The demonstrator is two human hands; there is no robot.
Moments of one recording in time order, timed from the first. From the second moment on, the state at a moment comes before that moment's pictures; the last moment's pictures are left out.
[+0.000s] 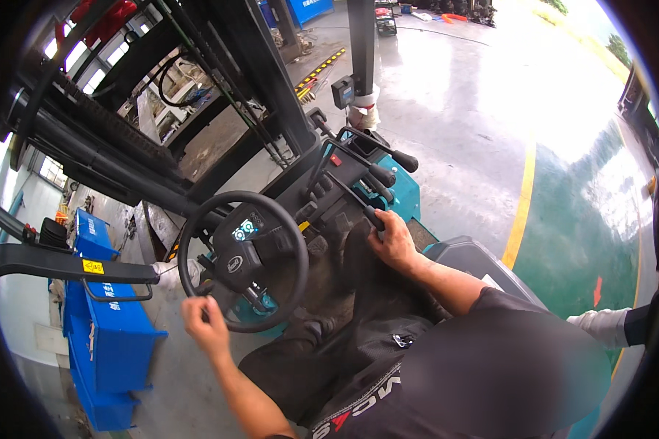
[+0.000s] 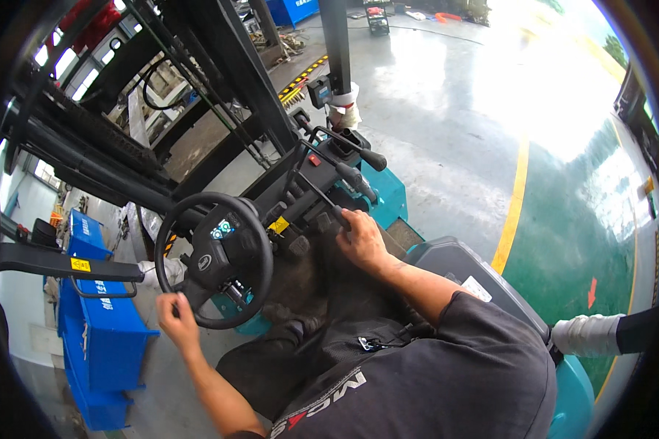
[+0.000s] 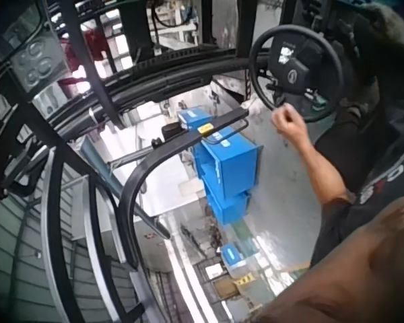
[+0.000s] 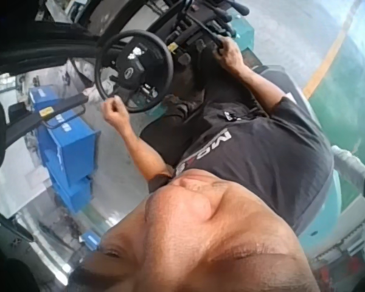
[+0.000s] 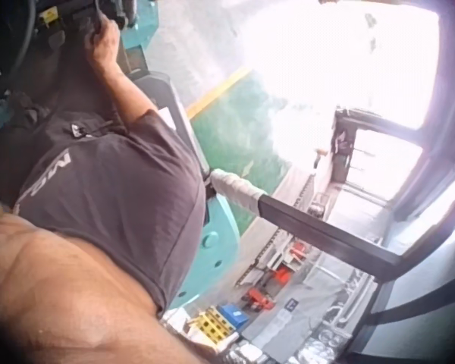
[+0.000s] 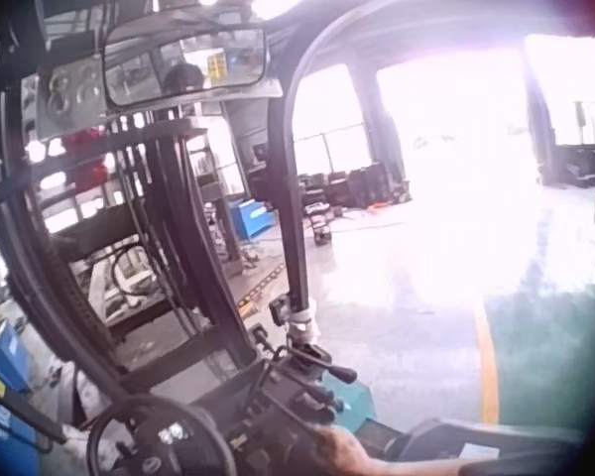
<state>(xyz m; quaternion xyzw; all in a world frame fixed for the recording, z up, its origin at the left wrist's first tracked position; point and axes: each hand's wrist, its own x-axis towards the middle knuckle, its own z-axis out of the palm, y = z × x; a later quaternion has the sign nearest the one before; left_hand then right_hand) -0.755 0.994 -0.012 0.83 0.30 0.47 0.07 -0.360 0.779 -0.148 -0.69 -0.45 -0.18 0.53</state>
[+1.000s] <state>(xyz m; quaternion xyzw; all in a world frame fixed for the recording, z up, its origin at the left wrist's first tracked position) -0.816 1.063 -0.077 0.78 0.24 0.57 0.10 -0.459 0.839 -0.203 -0.73 -0.38 -0.26 0.51</state>
